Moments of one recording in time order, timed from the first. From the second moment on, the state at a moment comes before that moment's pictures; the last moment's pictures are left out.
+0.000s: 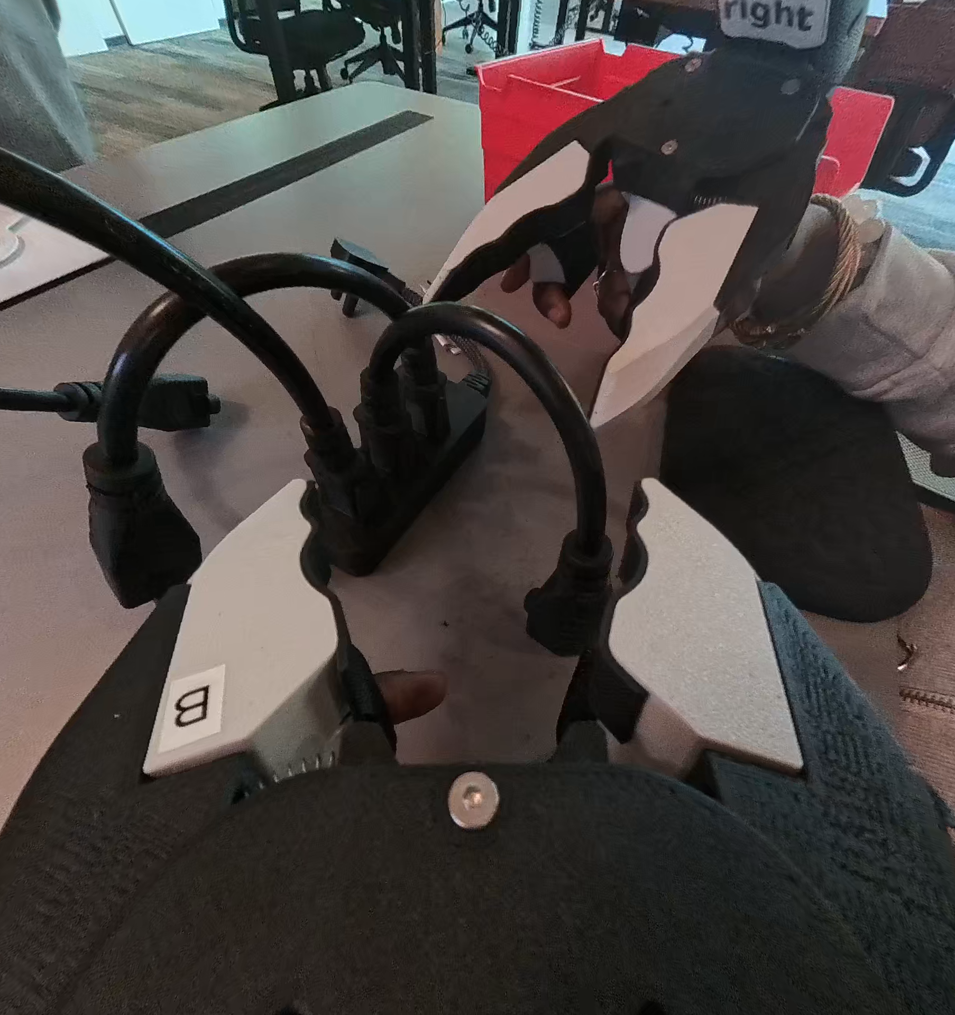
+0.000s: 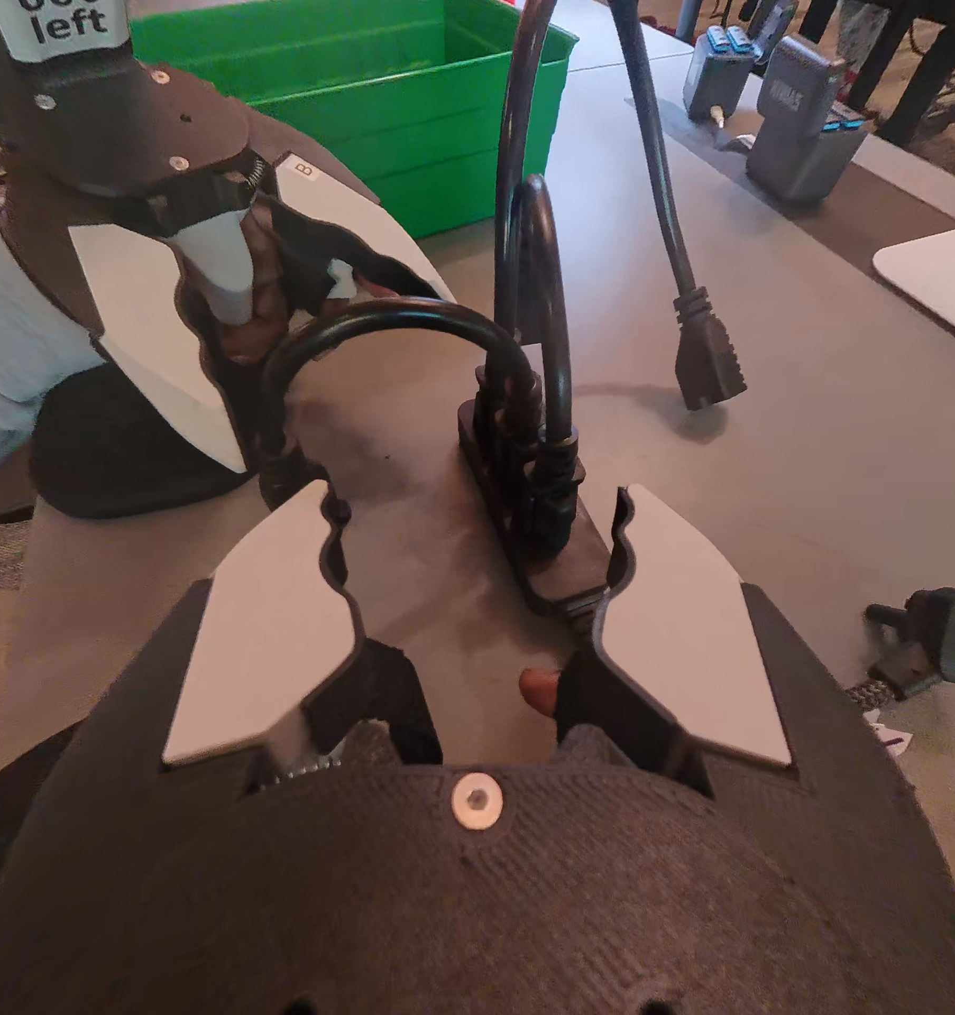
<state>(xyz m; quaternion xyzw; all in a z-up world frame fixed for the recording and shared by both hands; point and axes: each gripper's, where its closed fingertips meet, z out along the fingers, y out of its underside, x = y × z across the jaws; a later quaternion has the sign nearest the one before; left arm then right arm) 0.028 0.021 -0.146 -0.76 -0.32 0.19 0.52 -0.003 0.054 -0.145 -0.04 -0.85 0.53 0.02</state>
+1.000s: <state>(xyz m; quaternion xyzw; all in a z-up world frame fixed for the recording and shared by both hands) 0.033 0.003 -0.098 -0.64 -0.22 0.36 0.64 0.009 0.045 -0.189 -0.02 -0.88 0.48 0.00</state>
